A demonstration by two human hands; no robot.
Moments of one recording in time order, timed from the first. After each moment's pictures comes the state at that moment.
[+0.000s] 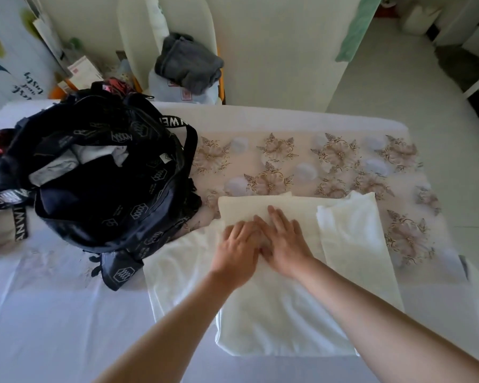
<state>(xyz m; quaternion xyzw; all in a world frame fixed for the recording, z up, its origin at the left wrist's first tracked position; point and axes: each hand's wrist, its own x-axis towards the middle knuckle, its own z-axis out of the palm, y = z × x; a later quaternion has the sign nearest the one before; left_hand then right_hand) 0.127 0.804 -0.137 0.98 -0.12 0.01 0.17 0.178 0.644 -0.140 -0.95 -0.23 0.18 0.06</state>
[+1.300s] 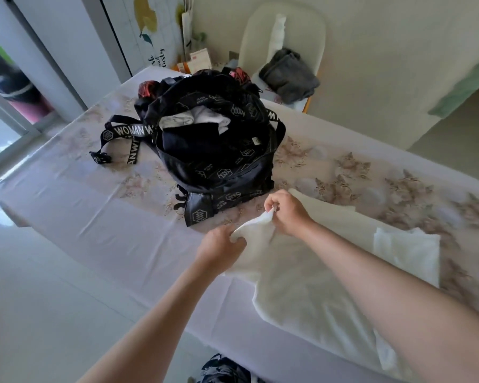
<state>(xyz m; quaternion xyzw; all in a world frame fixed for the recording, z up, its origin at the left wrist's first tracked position) 0.003 0.903 -0.073 0.88 0.30 -0.06 0.35 0.165 0.780 -0.067 -0.88 -0.30 0.22 0.30</state>
